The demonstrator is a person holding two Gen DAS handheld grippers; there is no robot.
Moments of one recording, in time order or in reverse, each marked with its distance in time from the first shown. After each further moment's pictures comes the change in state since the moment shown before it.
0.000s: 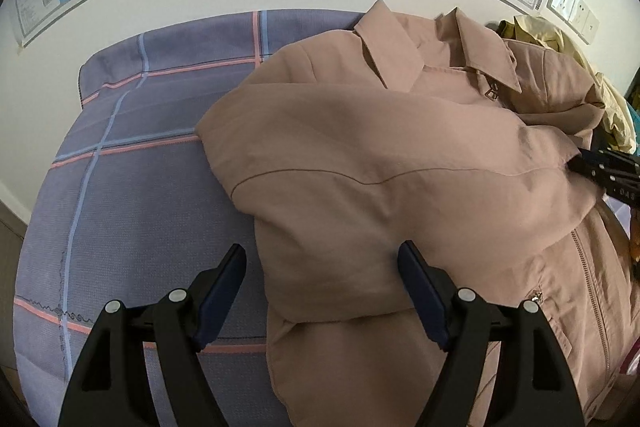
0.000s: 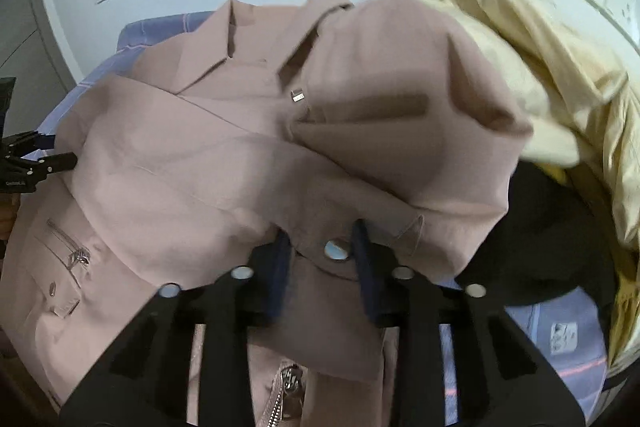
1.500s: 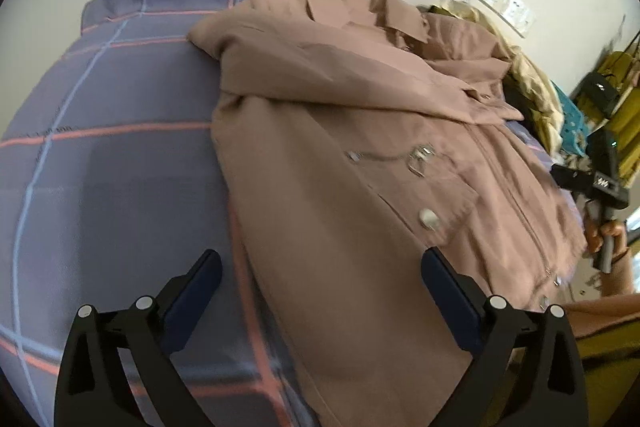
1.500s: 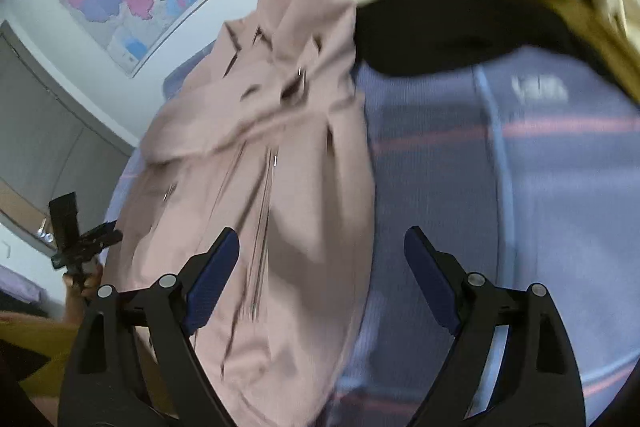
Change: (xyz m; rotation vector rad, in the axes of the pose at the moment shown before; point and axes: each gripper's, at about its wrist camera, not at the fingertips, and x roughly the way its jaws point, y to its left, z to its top) left arm -0.075 -0.007 -0.117 -0.056 0.026 -0.237; right arm -0.082 -0.074 -0.145 0.404 0.029 0.349
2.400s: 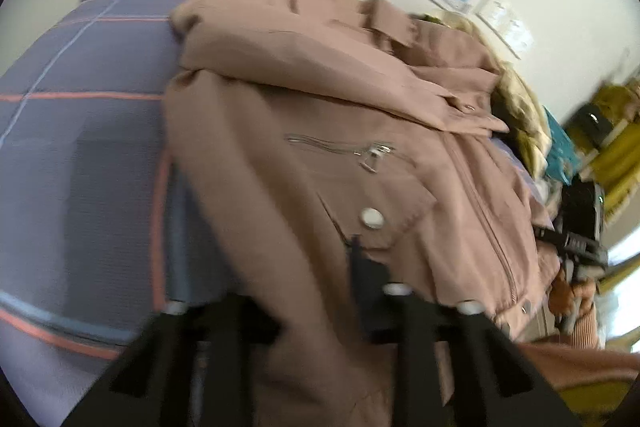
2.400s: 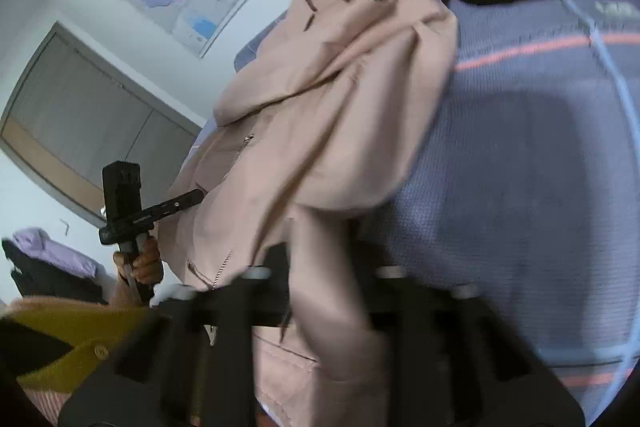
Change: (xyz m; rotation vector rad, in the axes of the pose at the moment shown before) left arm 0.010 -0.030 -0.008 -0.138 -0.033 -0.058; right arm 0.021 0.025 -0.039 0.012 0.043 0.297
